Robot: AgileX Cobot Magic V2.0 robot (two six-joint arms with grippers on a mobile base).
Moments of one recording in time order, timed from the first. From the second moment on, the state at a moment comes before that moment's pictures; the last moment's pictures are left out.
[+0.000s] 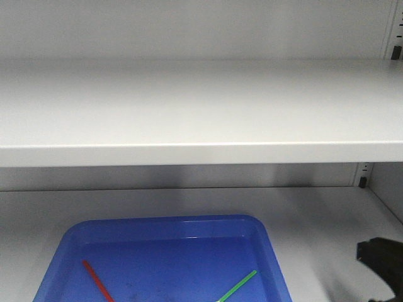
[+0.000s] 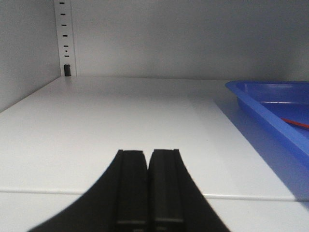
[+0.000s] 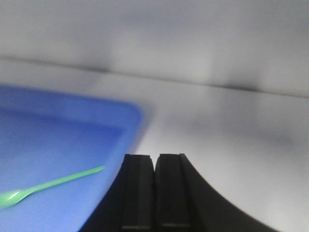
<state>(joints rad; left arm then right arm) 0.03 -0.01 0.03 -0.03 0.06 -0.07 0.23 0.78 -0.61 0.54 0.21 -0.52</state>
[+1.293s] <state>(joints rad) 0.03 -0.01 0.03 -0.03 0.07 -0.08 0.01 0.10 -0.10 -0.08 -0.02 0.24</state>
